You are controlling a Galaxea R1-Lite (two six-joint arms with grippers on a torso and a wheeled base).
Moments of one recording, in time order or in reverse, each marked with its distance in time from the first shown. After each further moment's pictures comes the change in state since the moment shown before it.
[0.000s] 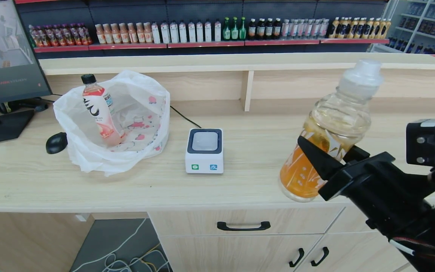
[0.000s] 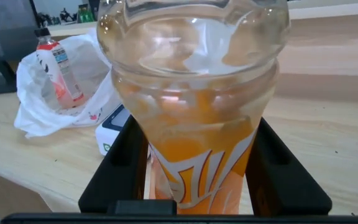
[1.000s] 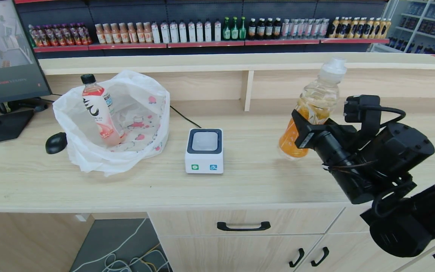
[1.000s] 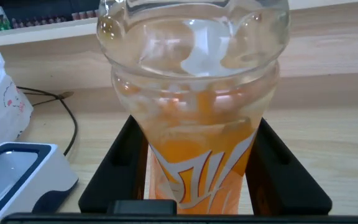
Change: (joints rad) left arm 0.000 0.000 0.000 0.000 0.000 0.000; right arm -0.260 0.314 -0.349 0.001 -0.005 0.050
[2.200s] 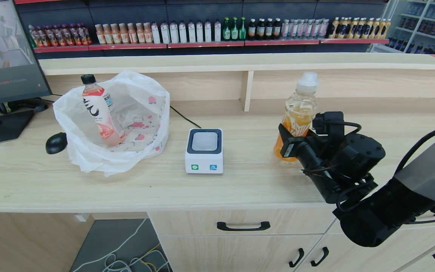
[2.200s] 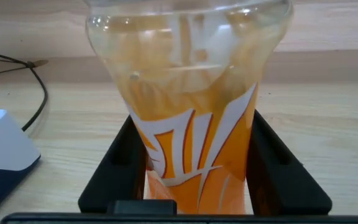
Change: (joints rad) left arm 0.000 0.000 0.000 0.000 0.000 0.000; right arm -0.026 0.184 -0.098 0.000 0.001 -0.030
